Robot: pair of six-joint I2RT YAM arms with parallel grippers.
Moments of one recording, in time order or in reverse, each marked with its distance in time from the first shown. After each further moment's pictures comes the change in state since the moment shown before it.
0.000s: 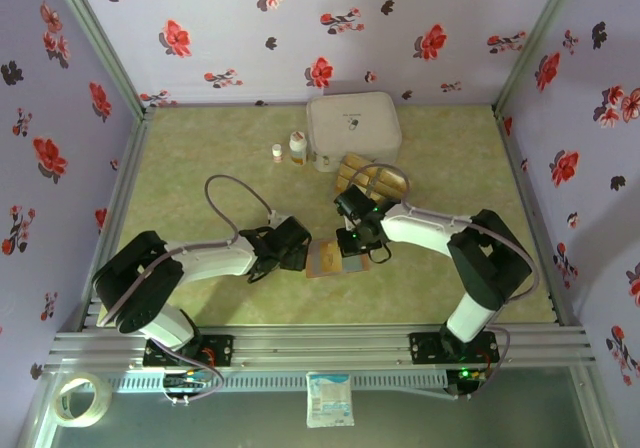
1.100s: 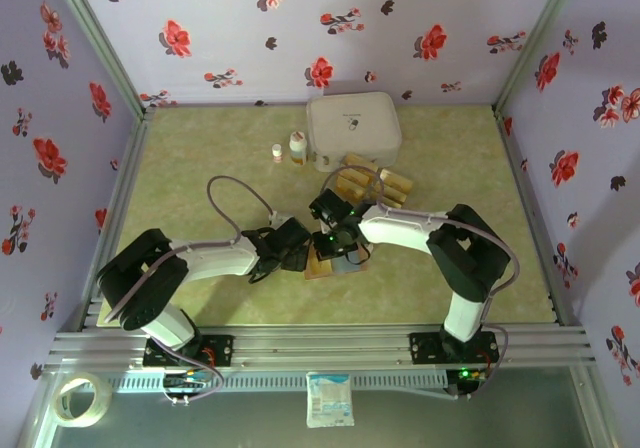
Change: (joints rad) left arm 0.000 0.027 -0.001 0.026 0.002 -0.002; right arm 0.124 0.105 0.114 0.049 -0.050 0.055
